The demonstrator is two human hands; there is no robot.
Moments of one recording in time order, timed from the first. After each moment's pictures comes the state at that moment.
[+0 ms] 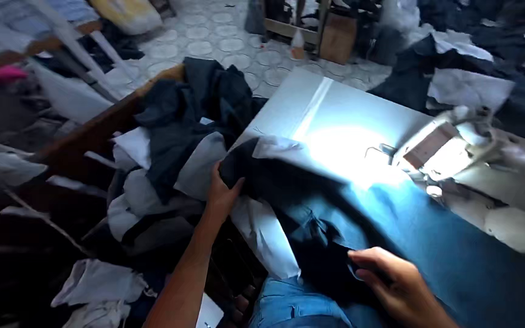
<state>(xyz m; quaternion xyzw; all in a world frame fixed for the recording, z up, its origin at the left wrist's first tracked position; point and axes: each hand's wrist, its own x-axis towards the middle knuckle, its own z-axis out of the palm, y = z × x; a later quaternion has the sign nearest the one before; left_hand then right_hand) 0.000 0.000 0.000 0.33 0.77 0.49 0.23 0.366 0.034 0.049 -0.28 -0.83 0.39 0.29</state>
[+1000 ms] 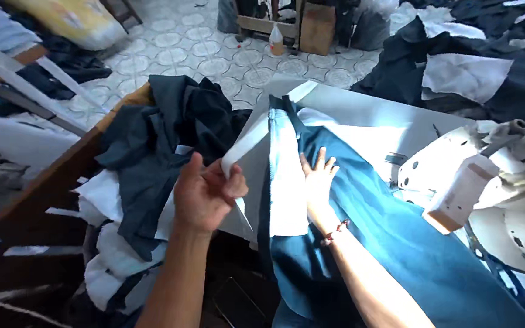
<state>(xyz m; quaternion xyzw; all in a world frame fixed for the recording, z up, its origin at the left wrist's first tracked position) -0.027 0.091 0.066 0.35 0.39 0.64 0.56 0.162 0.182 0.003 -0.53 -0.81 0.20 0.15</state>
